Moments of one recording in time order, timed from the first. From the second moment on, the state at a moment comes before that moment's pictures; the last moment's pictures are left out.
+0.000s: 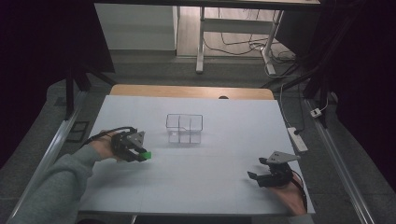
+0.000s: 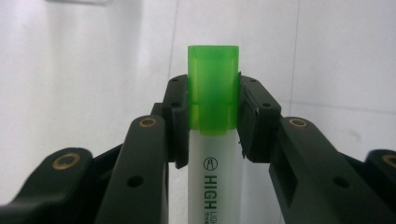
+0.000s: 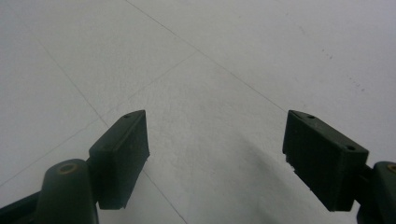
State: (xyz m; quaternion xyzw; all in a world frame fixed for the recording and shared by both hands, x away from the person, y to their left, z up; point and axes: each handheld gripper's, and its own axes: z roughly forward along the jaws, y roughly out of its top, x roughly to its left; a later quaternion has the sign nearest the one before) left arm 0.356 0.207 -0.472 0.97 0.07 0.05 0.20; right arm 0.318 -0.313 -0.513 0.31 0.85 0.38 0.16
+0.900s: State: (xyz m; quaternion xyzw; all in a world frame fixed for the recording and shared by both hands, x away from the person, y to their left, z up) left arm 0.344 0.228 -0.462 0.92 0.22 0.14 0.30; right arm 0.318 -0.313 -0.514 0.31 0.86 0.38 0.16
